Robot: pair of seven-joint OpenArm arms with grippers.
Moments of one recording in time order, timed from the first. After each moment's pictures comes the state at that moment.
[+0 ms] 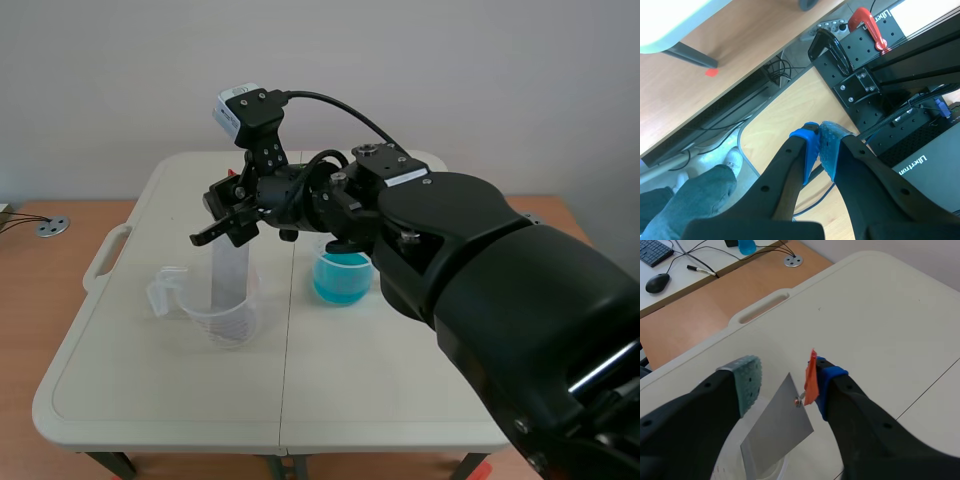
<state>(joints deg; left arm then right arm) 80.2 -32.4 -8.4 120.1 -5.4 -15.4 5.4 25.9 -3.6 -29.8 54.6 8.6 26.6 -7.2</state>
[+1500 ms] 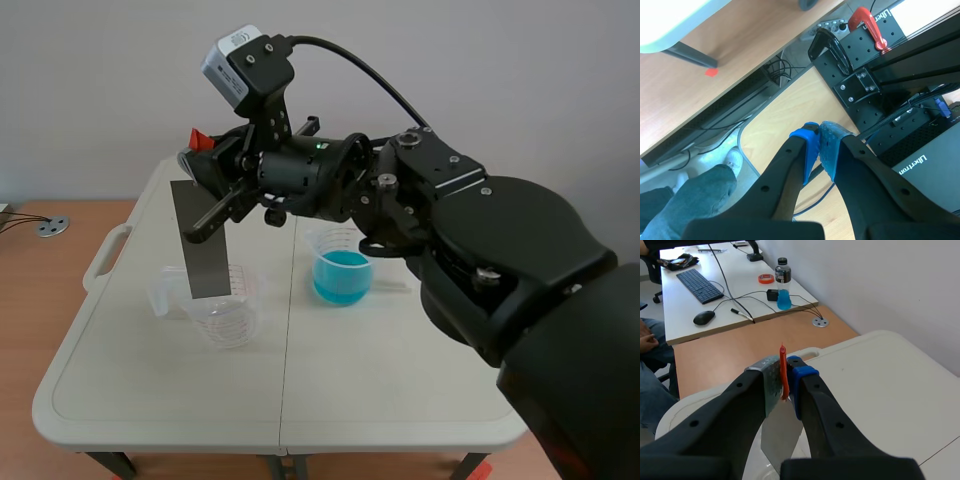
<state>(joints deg) 80.2 -32.4 -8.4 120.1 -5.4 -15.4 5.4 18.1 3.0 -29.8 74.1 6.5 35.5 1.4</state>
